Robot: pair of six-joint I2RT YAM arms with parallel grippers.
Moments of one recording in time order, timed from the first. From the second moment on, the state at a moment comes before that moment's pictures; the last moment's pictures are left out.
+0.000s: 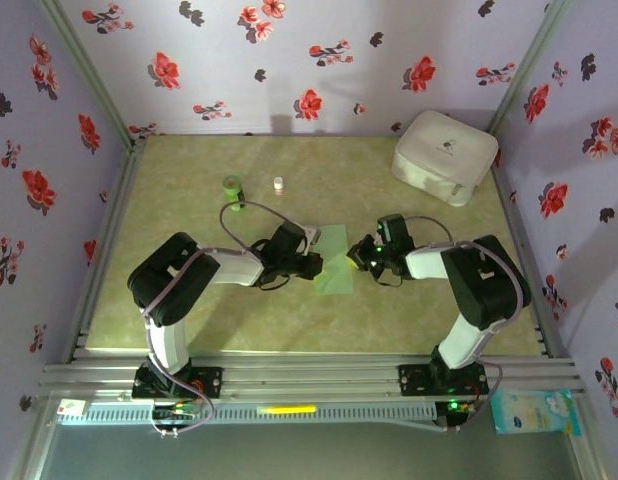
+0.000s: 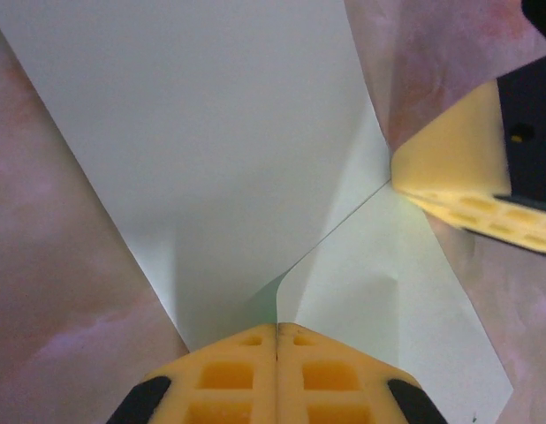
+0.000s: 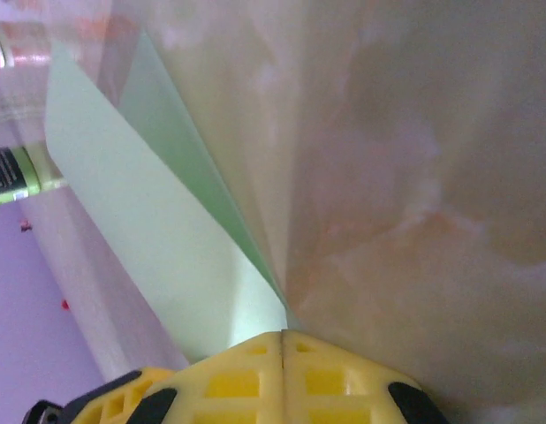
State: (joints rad) left arm -0.79 1.86 0.87 0.21 0.21 -0.49; right arm 0.37 1.70 0.64 0.19 -0.45 1.13
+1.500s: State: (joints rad) left arm -0.76 1.78 0.97 -0.07 0.22 -0.56; right arm 0.46 1.74 0.67 0.17 -0.53 1.01
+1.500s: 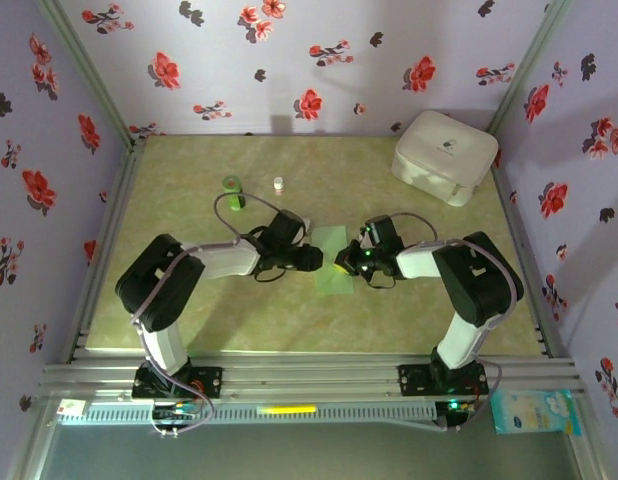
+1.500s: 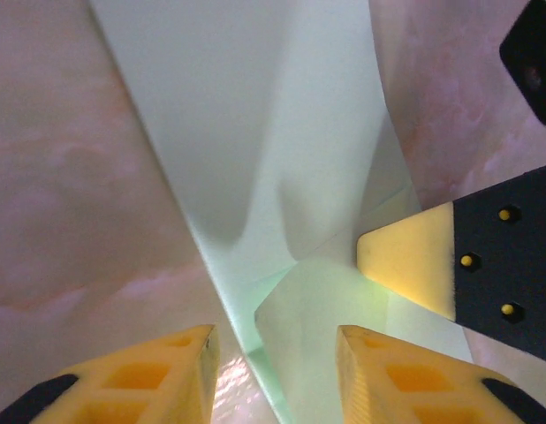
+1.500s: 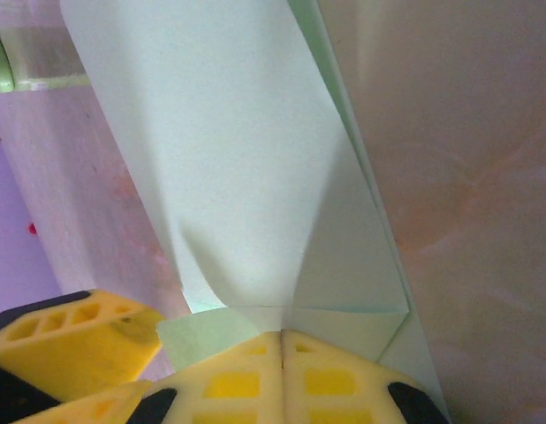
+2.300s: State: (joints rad) left arm -0.82 1.89 1.03 -0.06 0.55 -0.72; right arm 0.46 1.73 0.67 0.16 -0.52 1.01
